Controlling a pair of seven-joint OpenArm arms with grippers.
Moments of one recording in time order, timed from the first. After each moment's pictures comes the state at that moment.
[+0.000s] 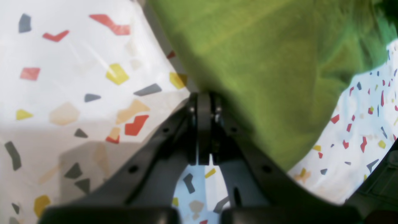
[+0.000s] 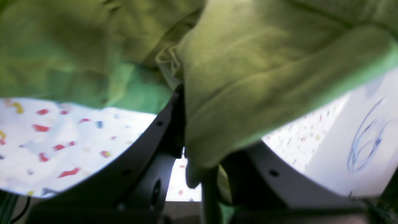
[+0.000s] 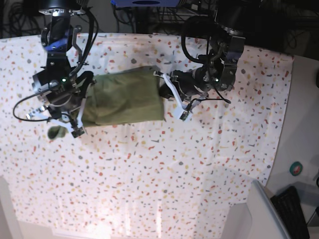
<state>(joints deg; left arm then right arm) 2.5 -5.8 9.2 70.1 -19.4 -24.9 37.0 -7.8 -6.1 3.0 105.4 -28.1 27.8 -64.8</state>
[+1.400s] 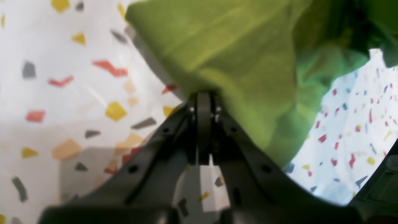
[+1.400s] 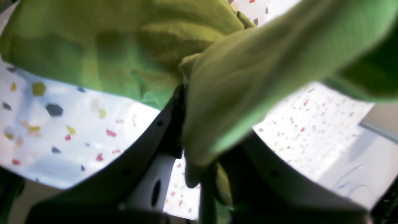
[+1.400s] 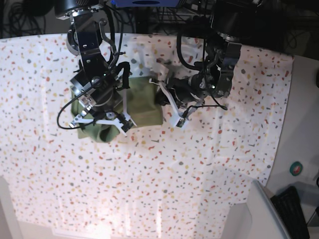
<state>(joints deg) -0.1 -4.2 8.8 67.9 -19.2 -24.9 37.2 -6.6 -6.1 -15.3 101.5 -29.4 27.8 -67.6</state>
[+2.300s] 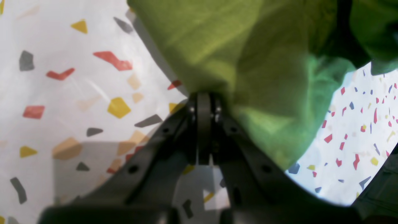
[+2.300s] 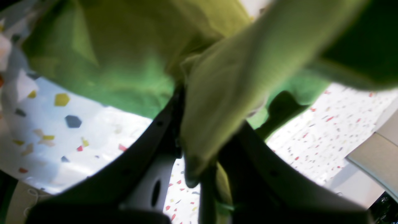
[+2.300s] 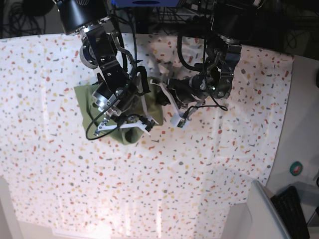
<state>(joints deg) -0.9 -4.3 8.7 66.8 -19.4 -24.9 37.2 -0.3 -6.1 -21.4 91.4 -28.2 27.8 -67.8</state>
